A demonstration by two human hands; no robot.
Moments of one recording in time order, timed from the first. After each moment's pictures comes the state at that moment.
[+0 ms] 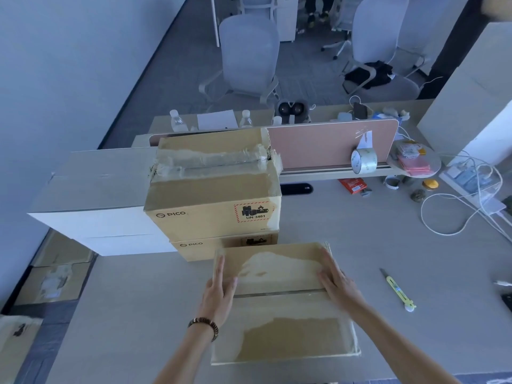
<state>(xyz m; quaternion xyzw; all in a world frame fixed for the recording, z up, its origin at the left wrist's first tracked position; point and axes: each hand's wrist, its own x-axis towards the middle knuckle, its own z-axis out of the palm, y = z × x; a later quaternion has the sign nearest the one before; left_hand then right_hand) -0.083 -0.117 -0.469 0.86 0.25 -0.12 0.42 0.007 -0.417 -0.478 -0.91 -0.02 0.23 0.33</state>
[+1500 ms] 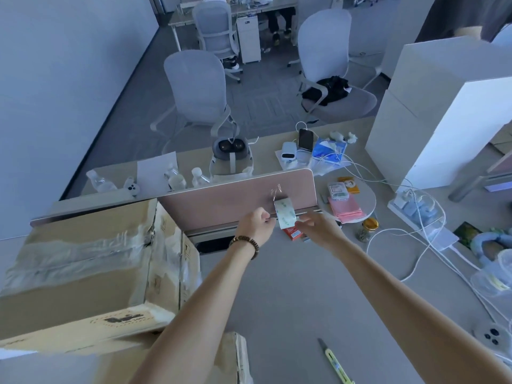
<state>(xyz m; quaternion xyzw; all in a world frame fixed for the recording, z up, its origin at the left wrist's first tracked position) 0.303 -0.390 -0.361 0.92 0.13 -0.08 0.36 0.317 -0.574 -0.368 -0.89 0.04 0.21 0.40</state>
